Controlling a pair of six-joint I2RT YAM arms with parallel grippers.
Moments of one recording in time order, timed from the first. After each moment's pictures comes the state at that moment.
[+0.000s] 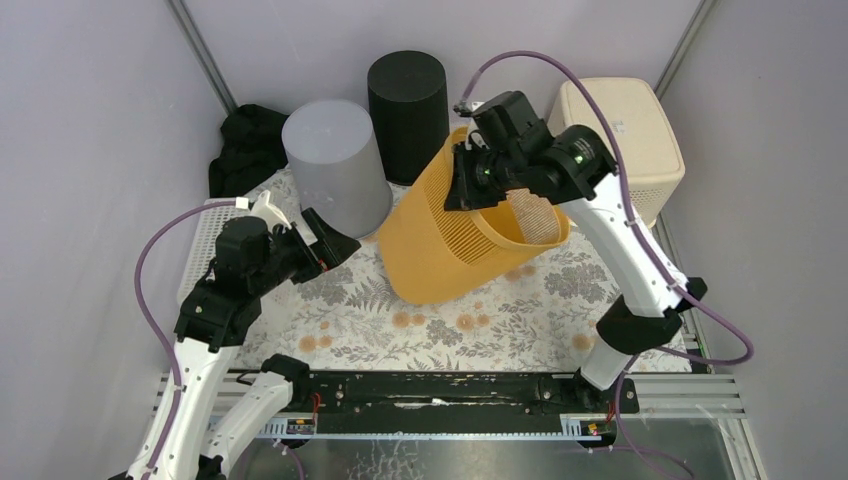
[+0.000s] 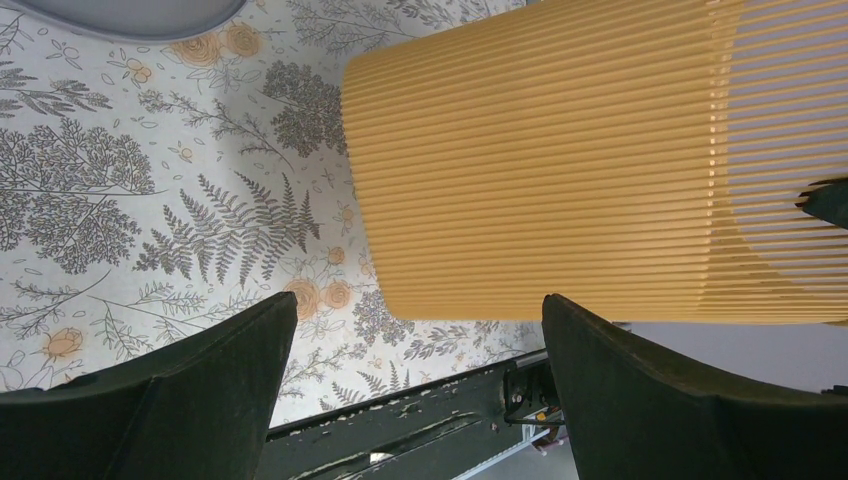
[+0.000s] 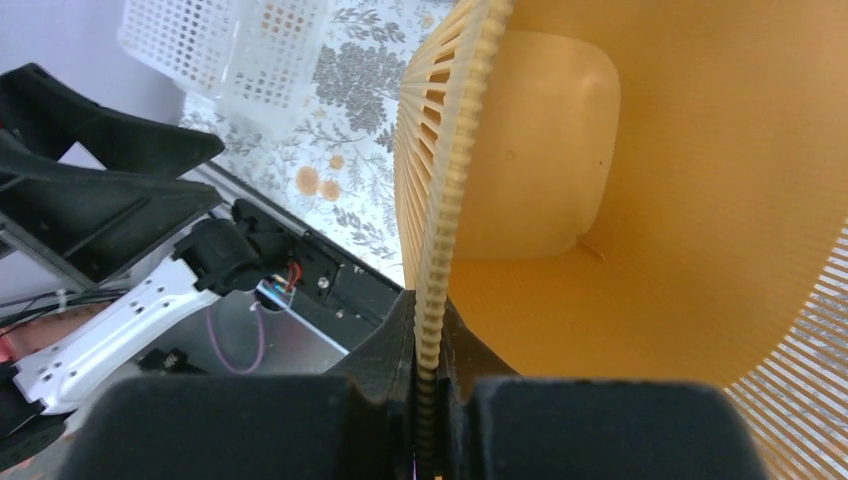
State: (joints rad) left arm -0.29 0.70 1.04 -0.82 0.23 -0.72; right arm 0.81 1.73 2.33 -1.40 -0.05 0.50
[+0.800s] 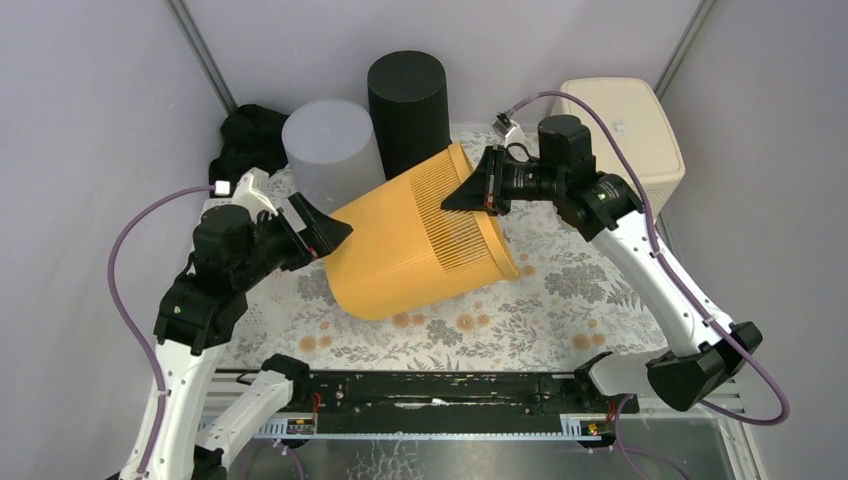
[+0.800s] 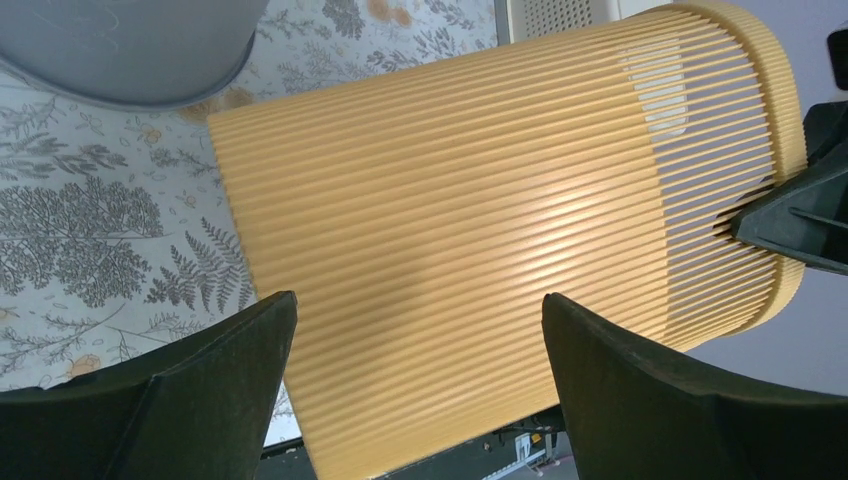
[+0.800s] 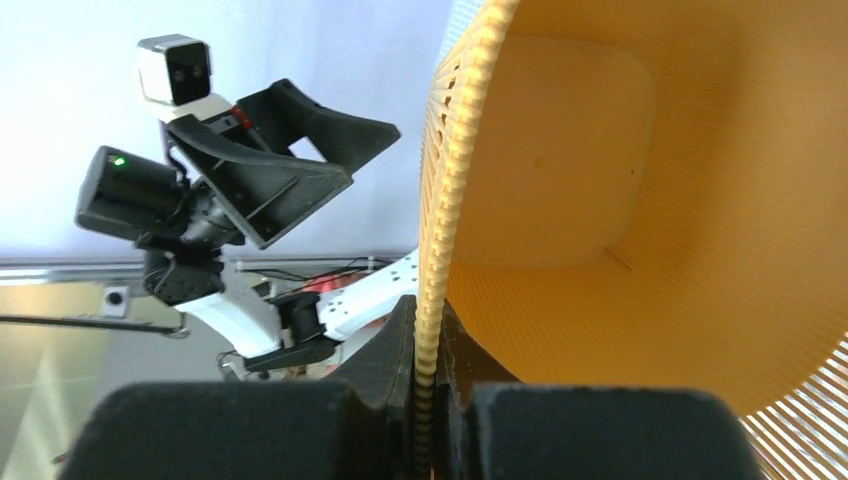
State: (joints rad) left arm -0.29 0.75 1.22 -0.89 0.19 -0.70; right arm 0.53 1.34 1.54 -0.62 -0.70 0.88
